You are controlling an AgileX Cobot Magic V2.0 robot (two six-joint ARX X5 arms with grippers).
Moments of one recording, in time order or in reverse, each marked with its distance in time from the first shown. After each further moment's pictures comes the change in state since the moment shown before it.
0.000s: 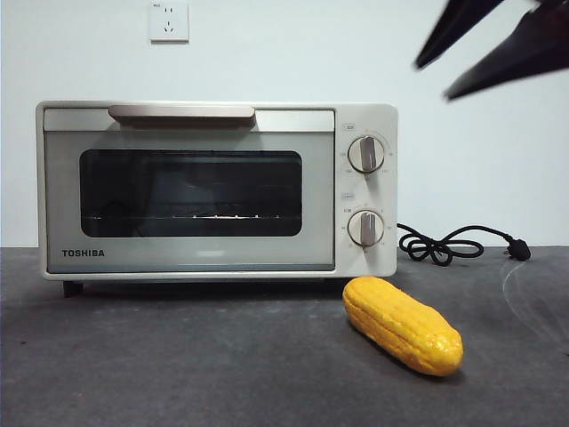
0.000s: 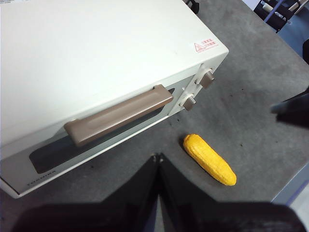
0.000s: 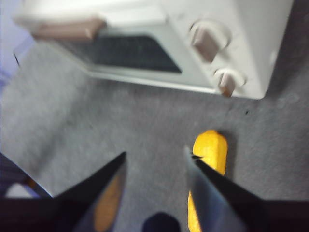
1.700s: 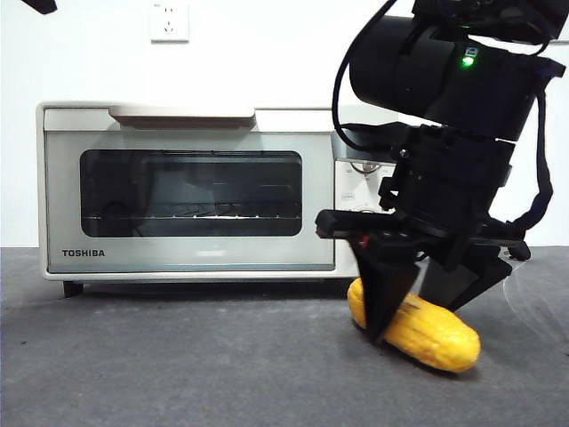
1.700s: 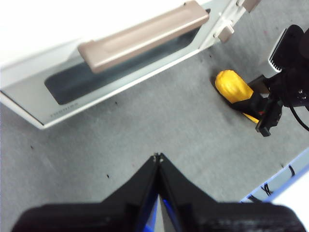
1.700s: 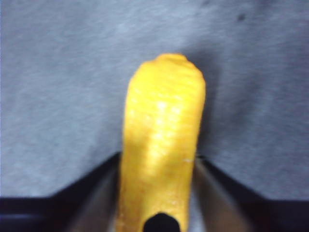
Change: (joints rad) left arm -0.063 0.031 0.000 -0.206 -0.170 0.041; right arm 0.239 0.590 0.008 0.111 0.420 -0.070
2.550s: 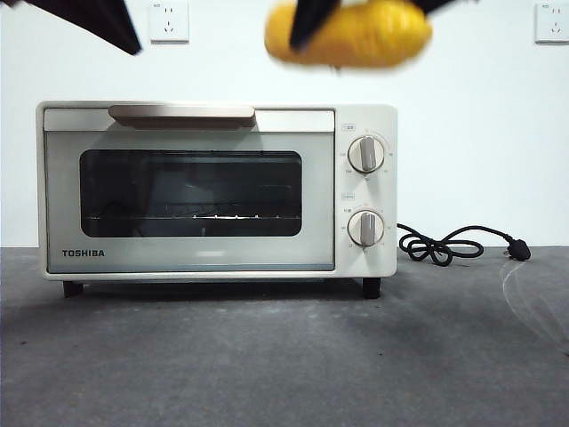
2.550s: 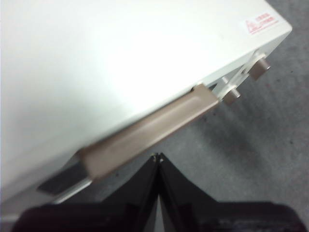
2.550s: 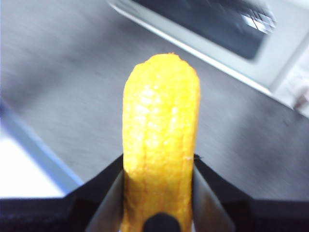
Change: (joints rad) left arm -0.002 0.188 0.000 0.336 0.032 0.000; right arm 0.271 -0.395 0.289 -0.343 0.005 0.021
